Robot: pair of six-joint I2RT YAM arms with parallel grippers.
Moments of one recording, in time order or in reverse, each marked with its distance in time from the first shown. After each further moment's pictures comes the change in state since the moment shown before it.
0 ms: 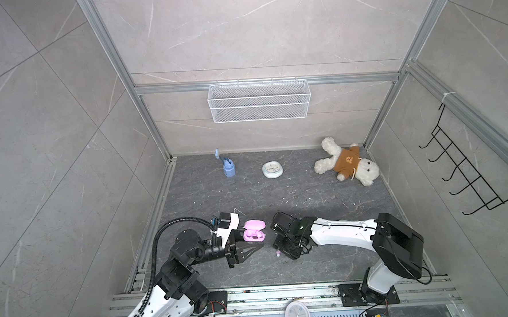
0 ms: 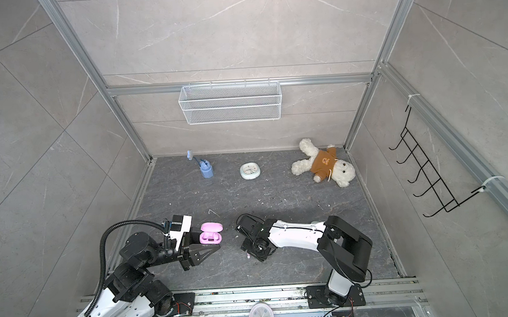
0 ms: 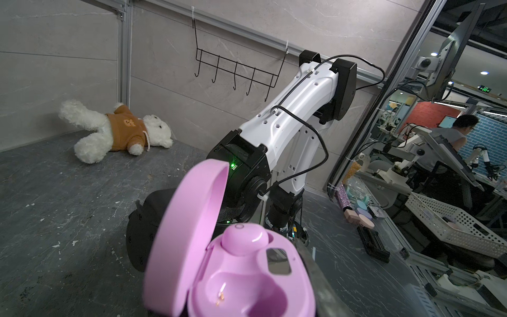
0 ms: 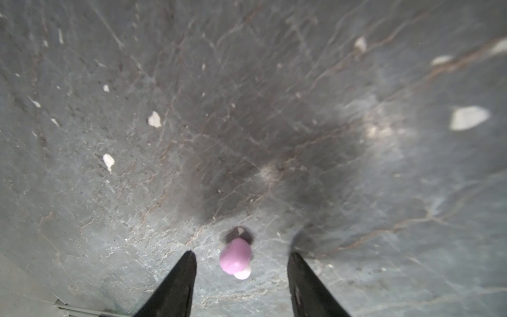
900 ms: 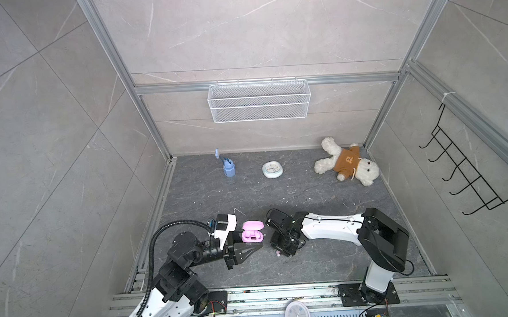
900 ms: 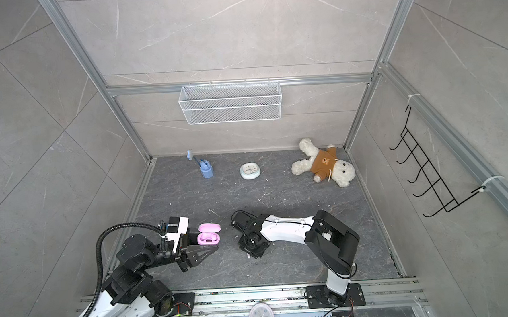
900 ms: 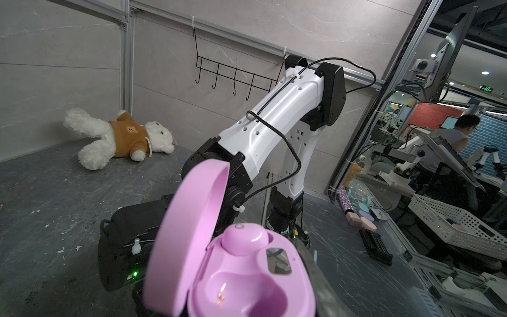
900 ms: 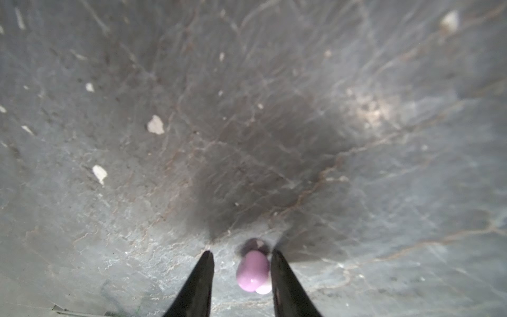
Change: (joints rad) left arm 0.000 -0.031 -0.003 -0.001 -0.009 0.000; right arm -0.024 0.106 0.106 -0.077 -0.061 -0.009
